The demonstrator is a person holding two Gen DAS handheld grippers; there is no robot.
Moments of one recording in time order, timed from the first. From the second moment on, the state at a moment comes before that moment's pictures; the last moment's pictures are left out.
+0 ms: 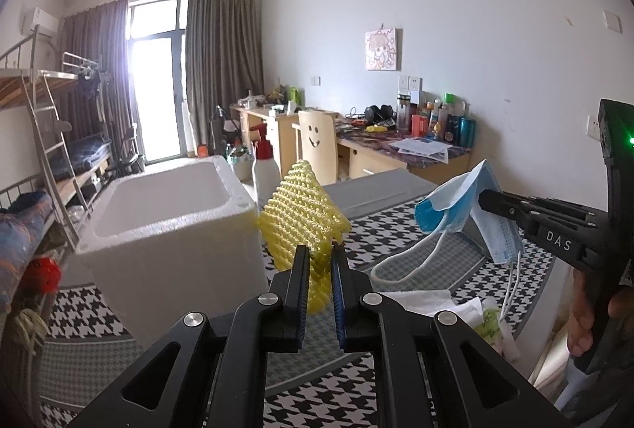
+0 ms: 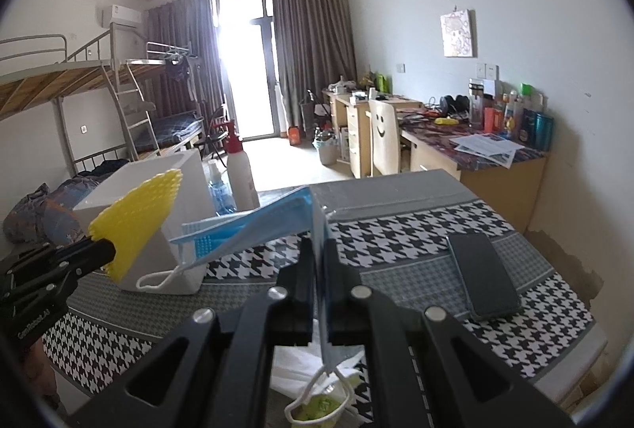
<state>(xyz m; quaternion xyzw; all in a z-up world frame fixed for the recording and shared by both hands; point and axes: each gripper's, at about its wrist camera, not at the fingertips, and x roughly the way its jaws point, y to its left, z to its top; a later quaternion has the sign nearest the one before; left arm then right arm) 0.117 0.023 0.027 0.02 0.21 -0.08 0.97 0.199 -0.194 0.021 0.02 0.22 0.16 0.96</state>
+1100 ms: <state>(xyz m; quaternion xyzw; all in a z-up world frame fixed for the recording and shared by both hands) 0.142 0.047 0.065 0.02 0.17 -0.04 0.98 0.225 -0.161 0.058 0.02 0.19 0.20 0.96</state>
